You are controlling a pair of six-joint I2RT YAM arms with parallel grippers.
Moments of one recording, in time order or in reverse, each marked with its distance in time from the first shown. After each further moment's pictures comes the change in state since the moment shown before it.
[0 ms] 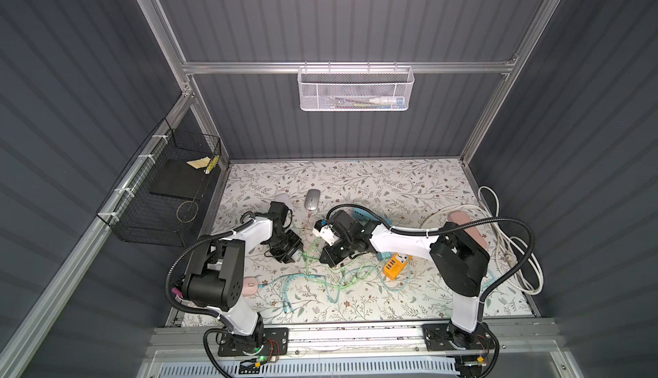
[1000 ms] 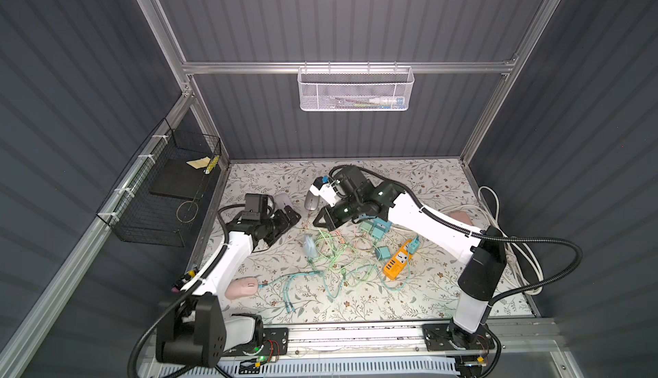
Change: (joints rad) left arm 0.070 -0.436 -0.072 0.312 0.050 0.275; right arm -0.089 -0.095 0.525 -0.394 -0.087 -0.014
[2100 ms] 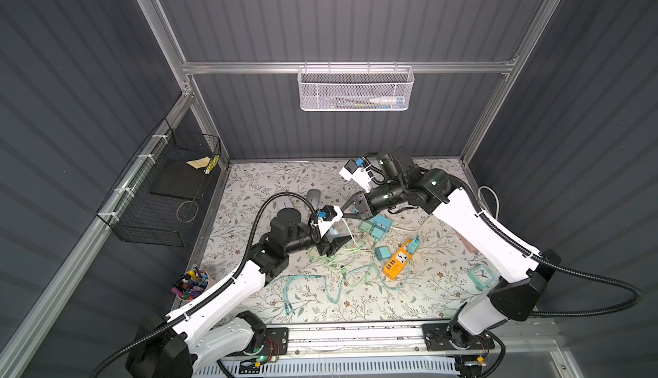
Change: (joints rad) left arm -0.526 -0.135 -0.131 0.521 0.090 0.925; right arm -0.122 -0.238 -0.003 -0.193 -0.219 0.018
